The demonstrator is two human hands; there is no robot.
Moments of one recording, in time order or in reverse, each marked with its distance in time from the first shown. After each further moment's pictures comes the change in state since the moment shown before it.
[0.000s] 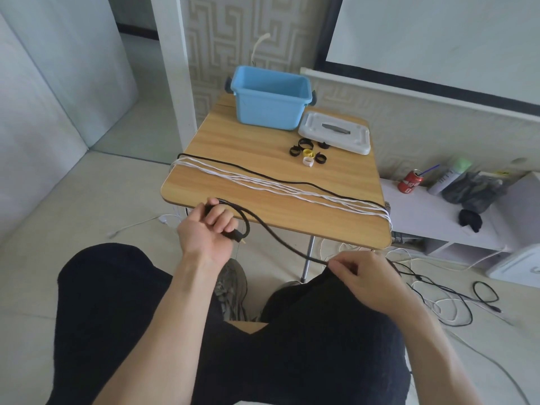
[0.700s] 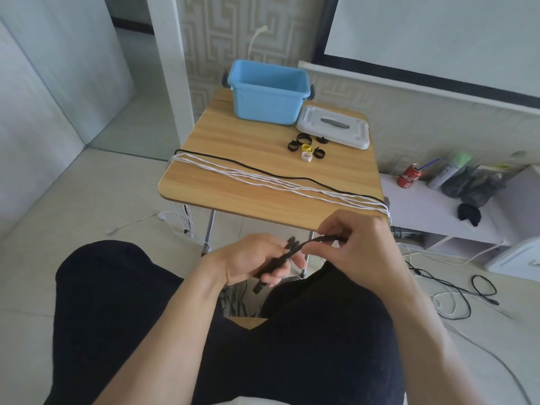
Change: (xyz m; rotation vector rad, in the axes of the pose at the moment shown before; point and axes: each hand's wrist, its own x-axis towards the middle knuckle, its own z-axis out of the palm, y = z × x) left_hand -0.018 -0.027 0.005 1.275 -0.790 -0.542; right_hand 0.003 -0.053 -0.020 0.199 0.275 -0.154
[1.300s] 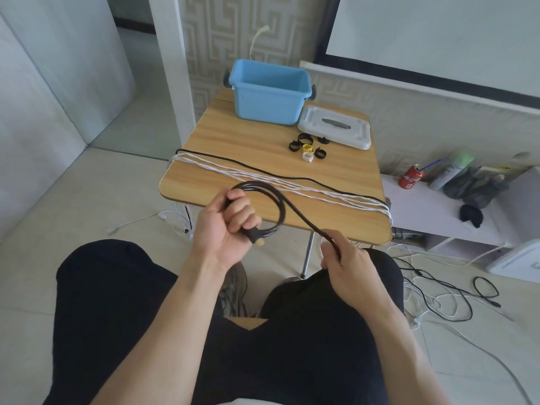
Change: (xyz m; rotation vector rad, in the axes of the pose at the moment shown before) left_hand -0.001 0.010 -0.018 -1.301 0.300 0.510; right_hand -0.018 0.043 0.040 -0.052 -0.090 0.177
